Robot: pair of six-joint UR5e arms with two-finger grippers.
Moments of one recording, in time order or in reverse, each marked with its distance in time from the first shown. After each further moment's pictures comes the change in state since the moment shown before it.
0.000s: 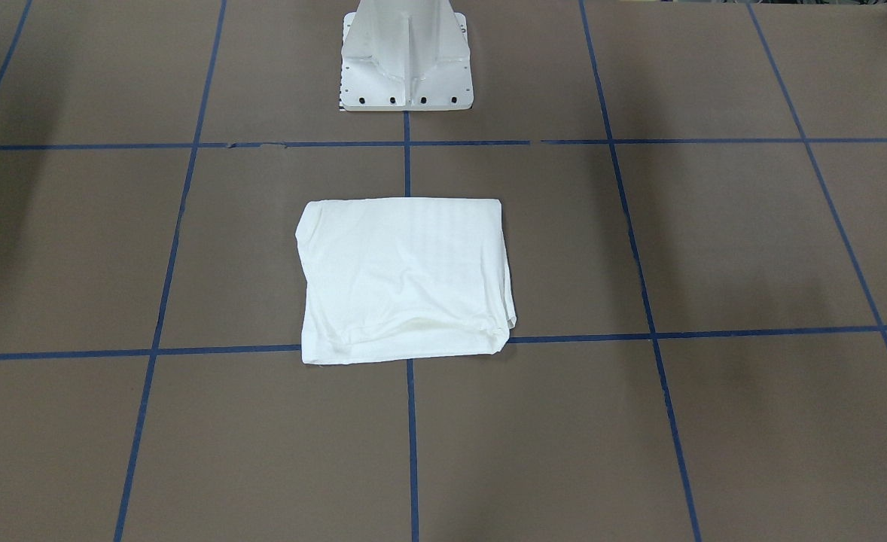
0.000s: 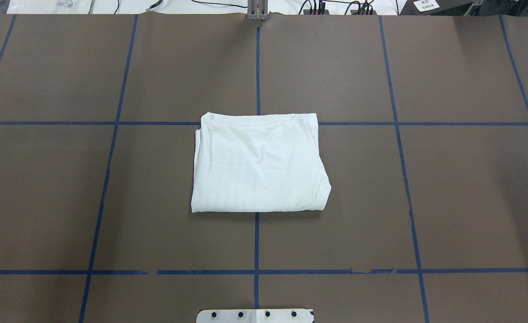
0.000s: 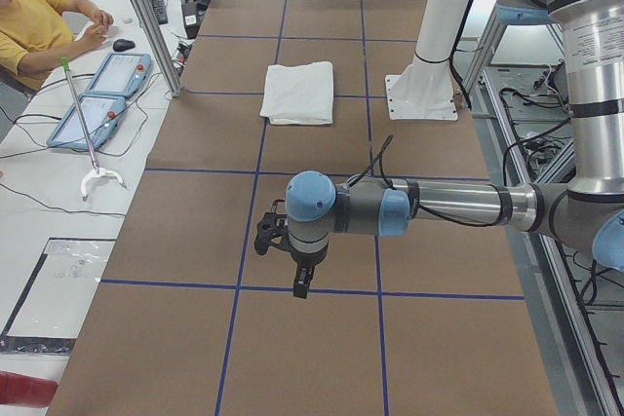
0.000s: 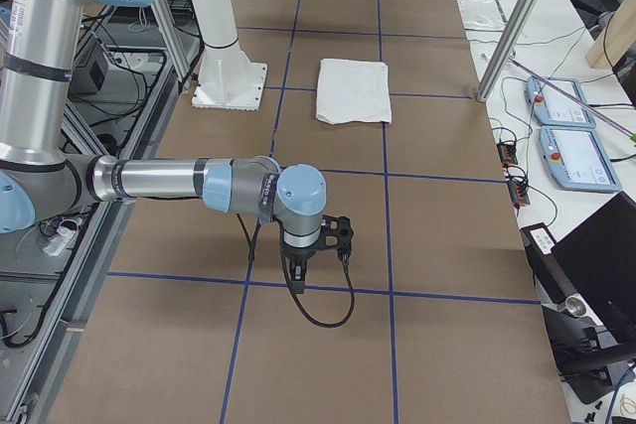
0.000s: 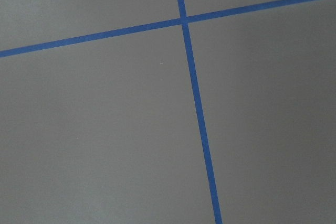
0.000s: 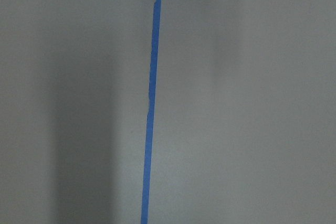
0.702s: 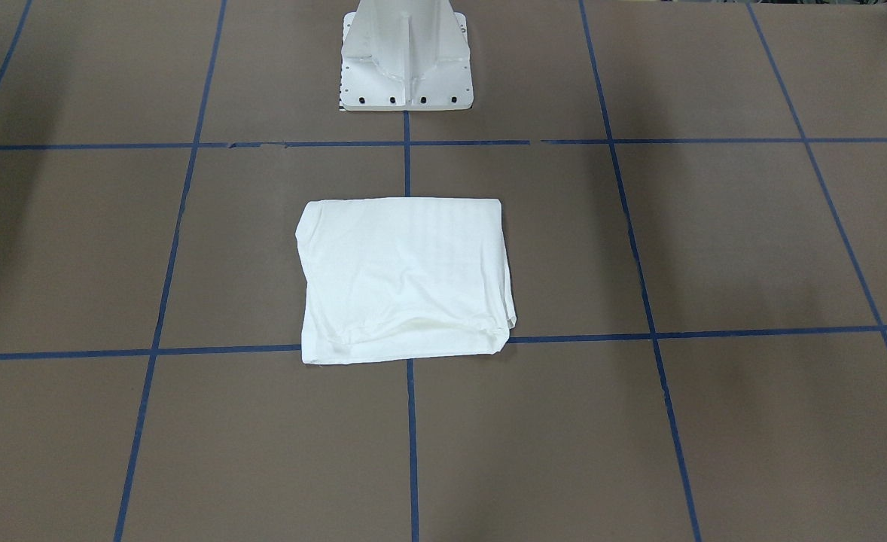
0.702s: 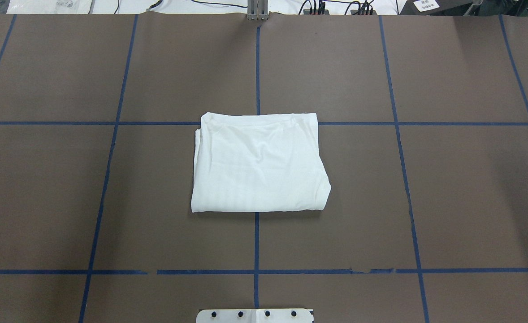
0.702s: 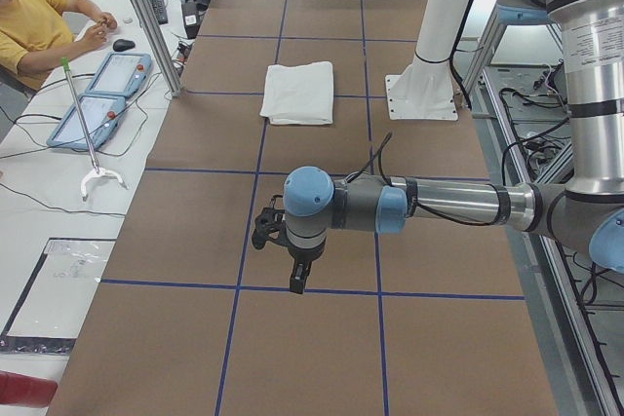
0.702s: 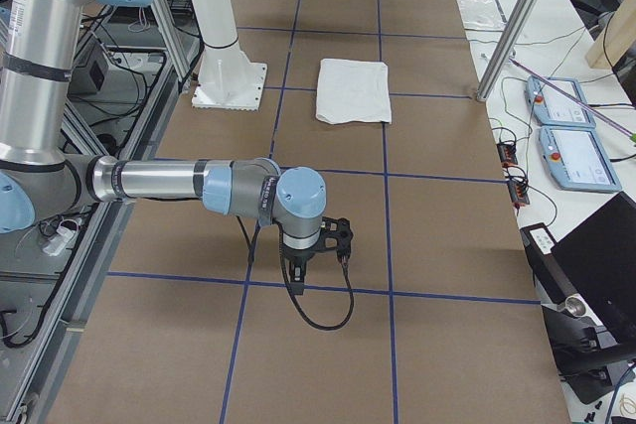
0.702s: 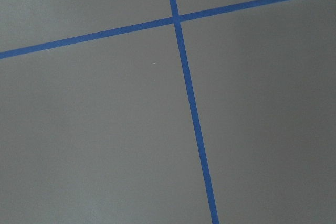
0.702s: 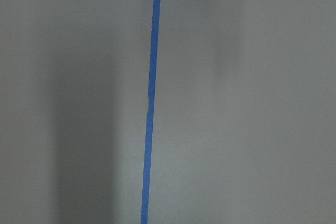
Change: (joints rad) left arm 0.002 -0.011 -0.011 -0.014 -0.001 0.002; right arm 0.000 0.000 -0.008 0.003 0.004 0.000
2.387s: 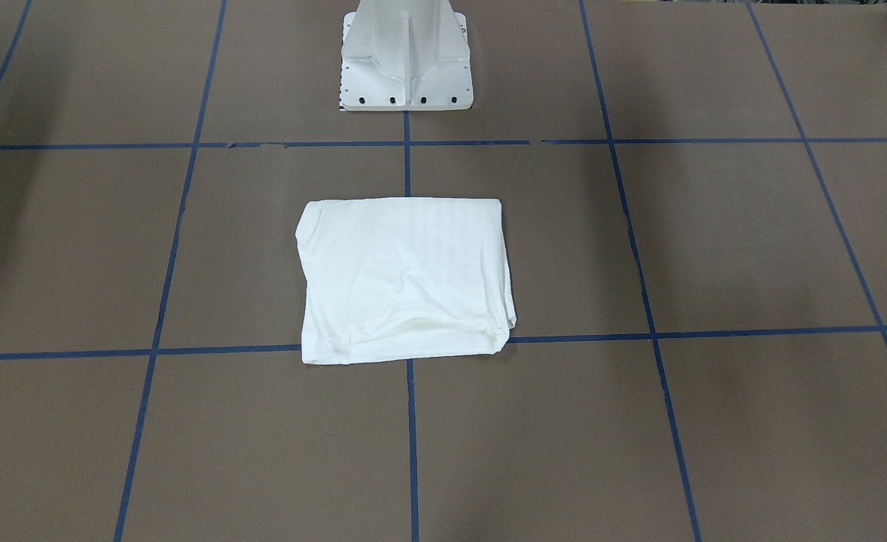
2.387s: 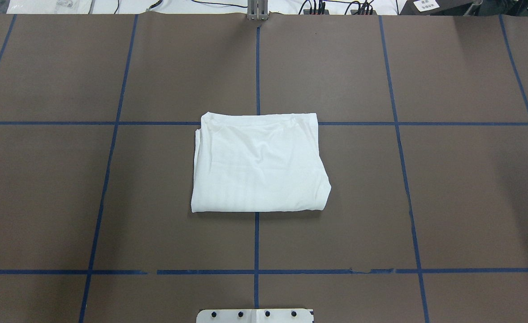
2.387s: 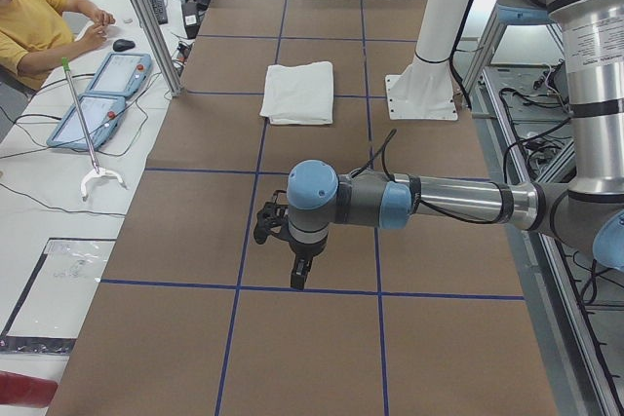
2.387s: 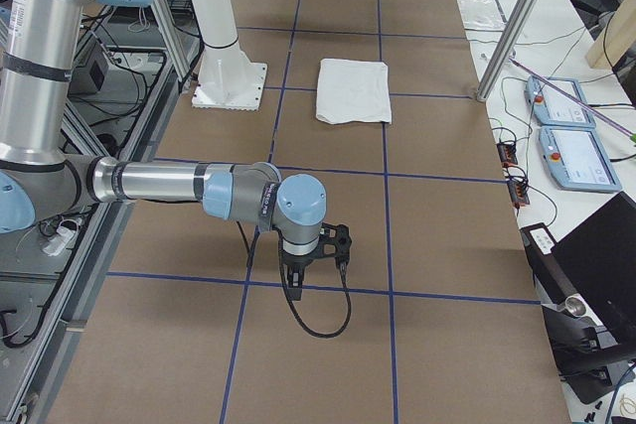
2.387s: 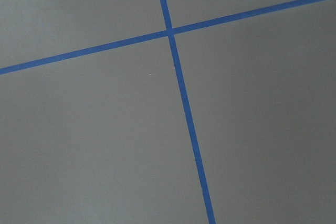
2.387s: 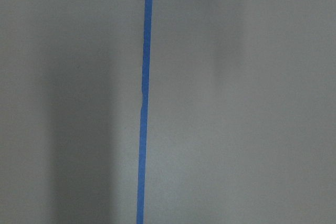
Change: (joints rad) left arm -0.002 0.013 -0.023 -0.001 0.008 -0.004; right arm 0.000 0.000 -0.023 0.000 -0.001 -0.001
